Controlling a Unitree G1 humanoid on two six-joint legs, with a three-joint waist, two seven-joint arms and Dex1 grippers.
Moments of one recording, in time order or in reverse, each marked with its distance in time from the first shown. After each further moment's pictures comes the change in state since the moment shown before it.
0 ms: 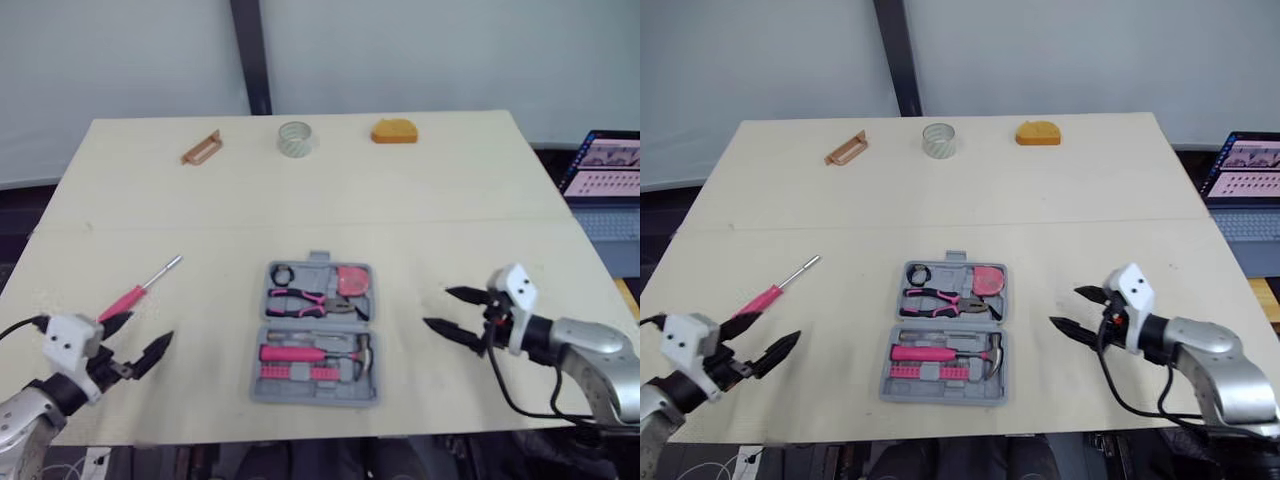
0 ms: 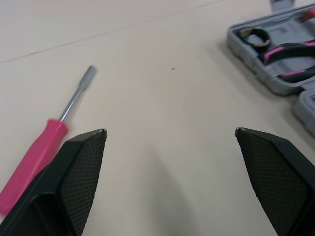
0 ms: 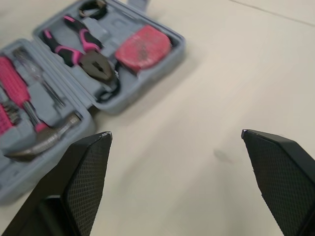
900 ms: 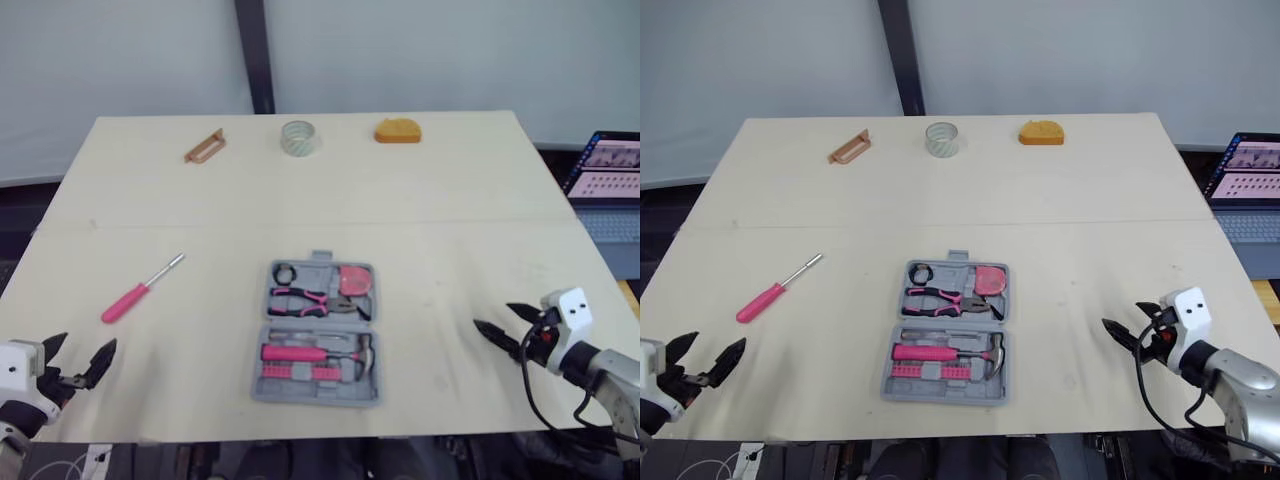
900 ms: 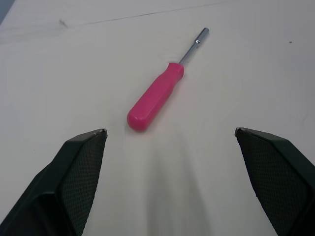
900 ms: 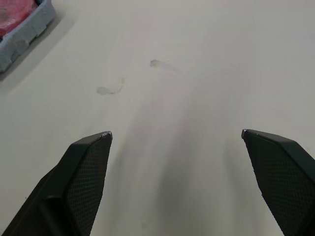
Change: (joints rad) left arm -0.070 0.007 0.059 0.247 0.029 -0.125 0.030; right arm 0.065 0.058 -0.123 0.146 -0.027 -0.110 -0.081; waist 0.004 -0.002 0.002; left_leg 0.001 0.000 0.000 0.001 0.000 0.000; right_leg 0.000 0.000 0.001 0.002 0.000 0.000
